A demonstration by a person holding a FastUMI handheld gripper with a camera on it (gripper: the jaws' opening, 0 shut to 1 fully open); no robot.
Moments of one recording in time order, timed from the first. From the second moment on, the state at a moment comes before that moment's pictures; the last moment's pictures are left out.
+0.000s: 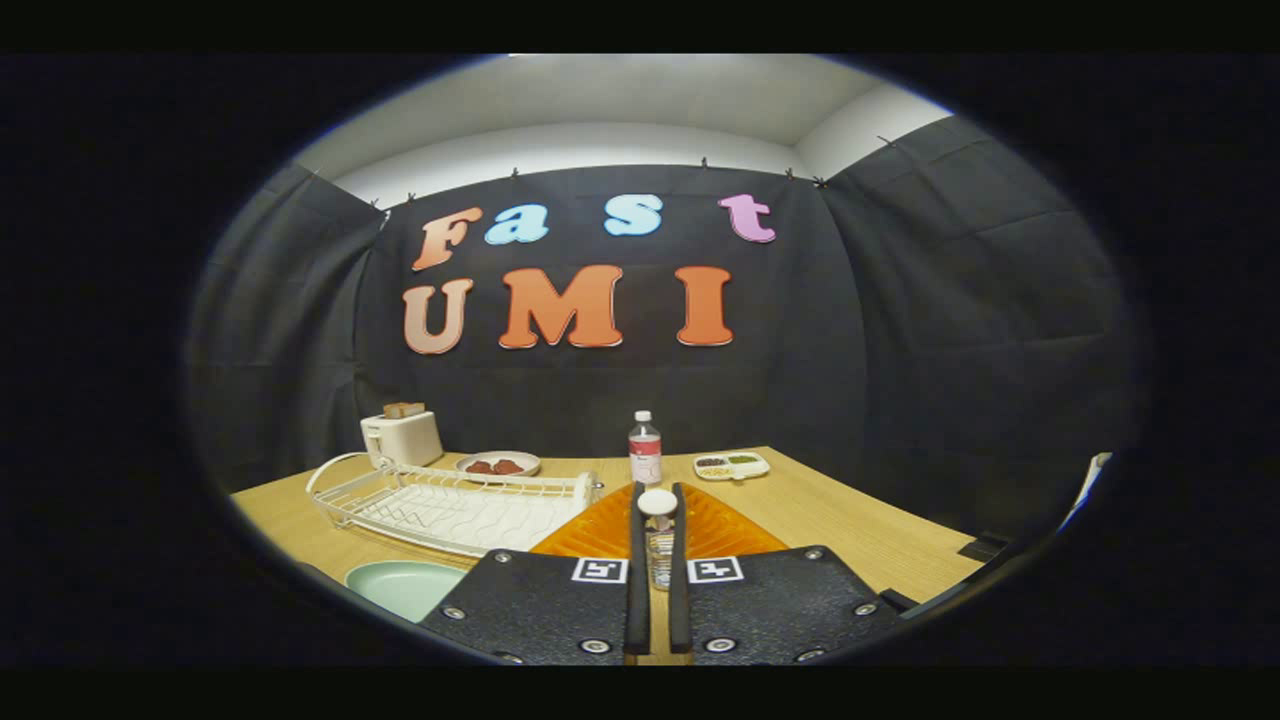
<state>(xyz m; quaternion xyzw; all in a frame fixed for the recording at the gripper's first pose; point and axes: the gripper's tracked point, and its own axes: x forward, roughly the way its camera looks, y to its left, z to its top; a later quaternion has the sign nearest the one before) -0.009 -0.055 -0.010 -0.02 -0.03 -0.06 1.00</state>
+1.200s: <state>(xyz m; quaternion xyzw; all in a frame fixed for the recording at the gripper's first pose) -0.043 0.140 -0.098 -0.04 0.02 0.14 0.99</state>
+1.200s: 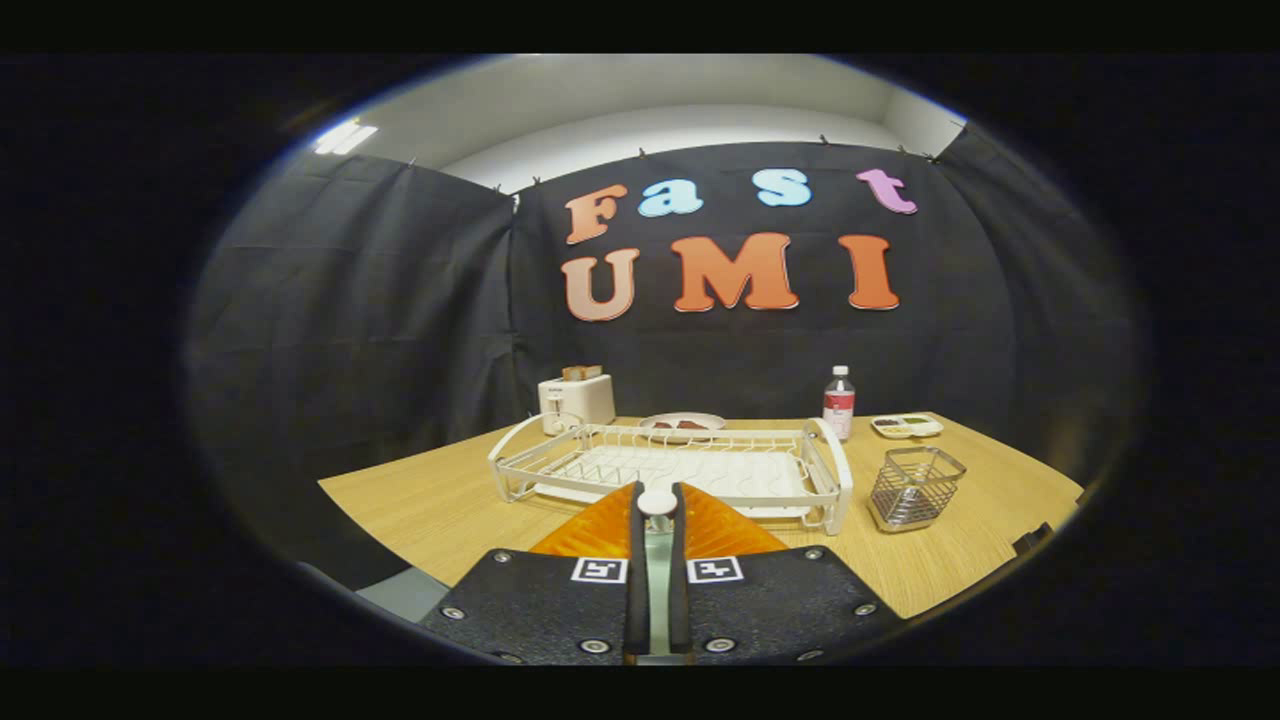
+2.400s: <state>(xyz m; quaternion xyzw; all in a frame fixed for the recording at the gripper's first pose) -0.017 0.029 -0.099 -0.02 0.08 0.04 1.00</state>
